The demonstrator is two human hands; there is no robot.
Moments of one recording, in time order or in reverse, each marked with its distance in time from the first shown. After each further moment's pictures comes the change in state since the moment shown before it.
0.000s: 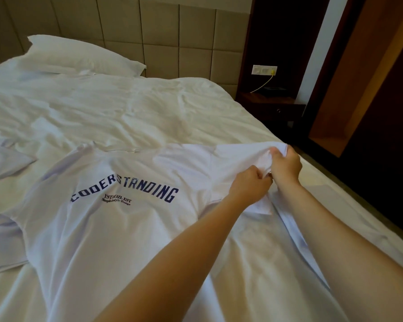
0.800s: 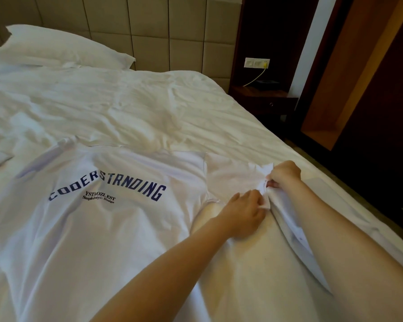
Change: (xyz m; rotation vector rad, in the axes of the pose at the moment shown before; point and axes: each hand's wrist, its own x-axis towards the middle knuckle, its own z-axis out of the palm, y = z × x) left_hand -0.021 -0.047 0.038 0.344 -0.238 0.307; right_hand 0.039 0.045 -0.013 -0.427 -0.168 0.285
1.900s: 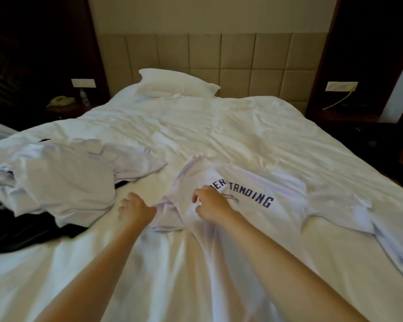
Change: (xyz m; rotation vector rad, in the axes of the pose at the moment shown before) left_hand -0.352 -0.146 -0.229 0.076 0.679 -1.247; right_hand -0.339 -0.133 0.171 -0.429 -0.629 -1.101
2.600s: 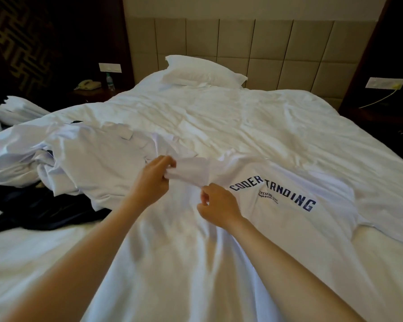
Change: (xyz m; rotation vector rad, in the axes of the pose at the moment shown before) left_hand 0.045 -0.035 -0.051 -0.113 0.262 0.885; right_hand 0.023 -0.054 0.049 0.060 0.113 -0.042
